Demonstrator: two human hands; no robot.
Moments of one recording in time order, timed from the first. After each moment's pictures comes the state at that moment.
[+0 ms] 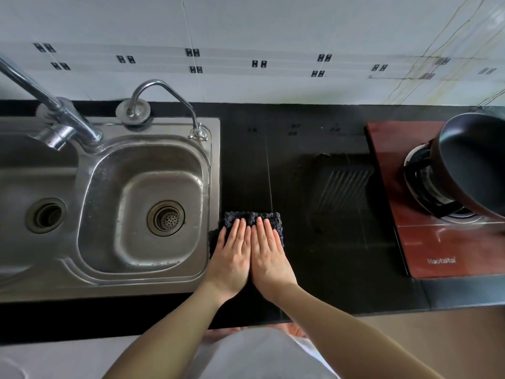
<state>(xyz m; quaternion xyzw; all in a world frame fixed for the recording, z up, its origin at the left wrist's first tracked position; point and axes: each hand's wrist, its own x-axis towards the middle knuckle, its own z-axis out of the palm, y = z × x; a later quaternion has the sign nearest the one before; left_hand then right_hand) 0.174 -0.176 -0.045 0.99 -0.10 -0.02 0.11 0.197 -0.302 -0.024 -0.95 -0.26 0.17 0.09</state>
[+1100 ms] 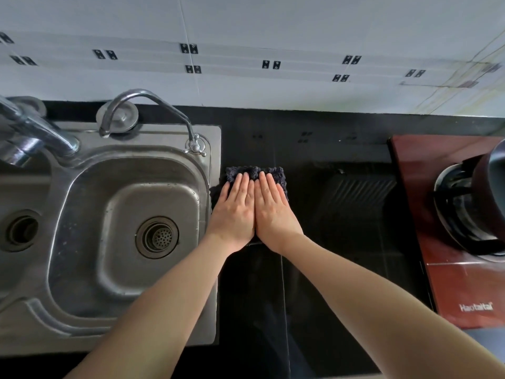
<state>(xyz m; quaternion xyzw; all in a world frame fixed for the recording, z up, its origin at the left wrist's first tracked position) 0.330 -0.143 -0.045 0.99 -0.06 -0.05 0.07 0.357 -0.265 -0.033 -0.95 -0.30 0.12 0.02</state>
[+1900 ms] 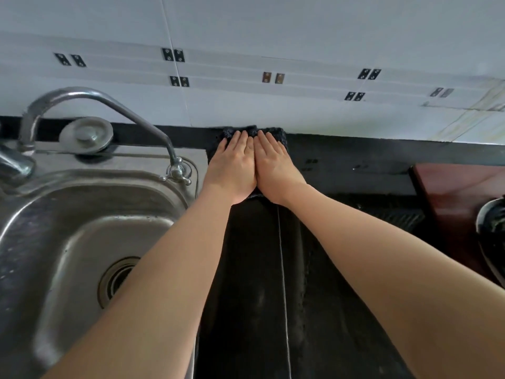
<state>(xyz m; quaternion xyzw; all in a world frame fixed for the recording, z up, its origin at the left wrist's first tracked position) 0.492 -0.113 -0.047 1.00 -0.03 0.01 0.05 0.523 -0.230 -0.045 -0.95 -0.30 0.06 0.10</state>
